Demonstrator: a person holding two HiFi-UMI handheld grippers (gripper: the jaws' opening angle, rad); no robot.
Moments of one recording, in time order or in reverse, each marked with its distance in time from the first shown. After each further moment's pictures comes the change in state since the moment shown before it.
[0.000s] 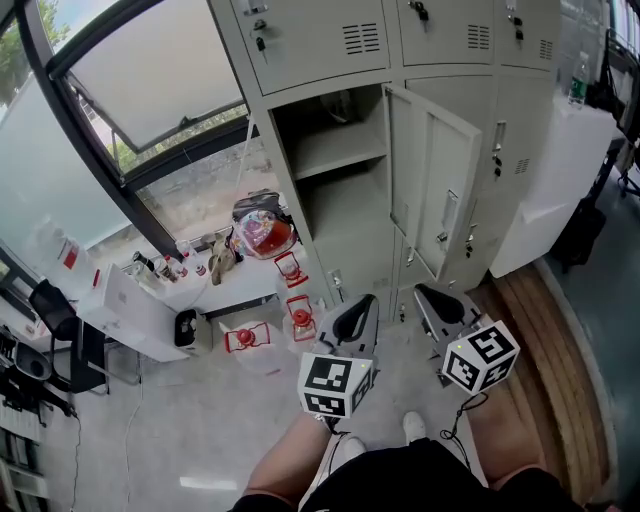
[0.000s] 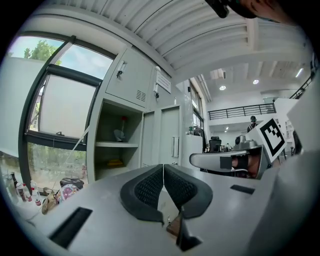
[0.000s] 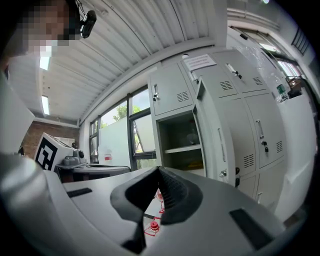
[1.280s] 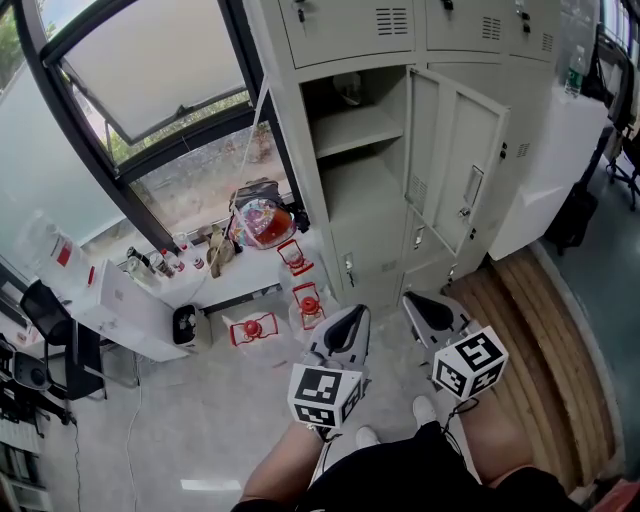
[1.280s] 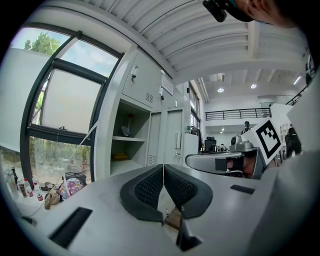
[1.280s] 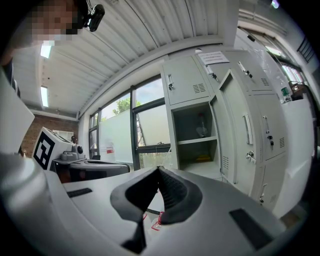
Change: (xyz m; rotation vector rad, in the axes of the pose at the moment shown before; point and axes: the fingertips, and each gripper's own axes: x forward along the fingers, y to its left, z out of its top) left arm -0.090 0.051 -0.034 -0.029 0.018 -0.049; right arm 0.028 0.099 -0.043 -0.035 0.053 -0.024
